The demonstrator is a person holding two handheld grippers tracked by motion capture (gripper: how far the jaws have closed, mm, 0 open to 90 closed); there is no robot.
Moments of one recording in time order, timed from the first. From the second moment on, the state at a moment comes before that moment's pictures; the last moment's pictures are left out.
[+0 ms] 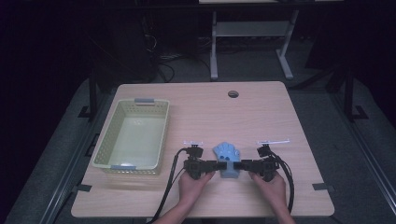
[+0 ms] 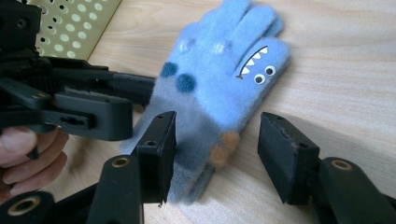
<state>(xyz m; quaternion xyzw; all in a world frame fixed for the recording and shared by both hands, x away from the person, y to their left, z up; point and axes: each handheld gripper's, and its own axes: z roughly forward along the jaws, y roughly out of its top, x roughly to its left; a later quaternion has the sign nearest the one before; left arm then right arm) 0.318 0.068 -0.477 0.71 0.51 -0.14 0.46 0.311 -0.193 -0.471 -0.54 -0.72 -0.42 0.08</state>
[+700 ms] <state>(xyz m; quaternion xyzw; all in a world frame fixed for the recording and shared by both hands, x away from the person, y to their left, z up) 0.320 0.065 -0.489 0.70 0.51 -0.18 0.47 0.307 -0.183 -0.480 -0.55 -0.70 -0.44 0.10</state>
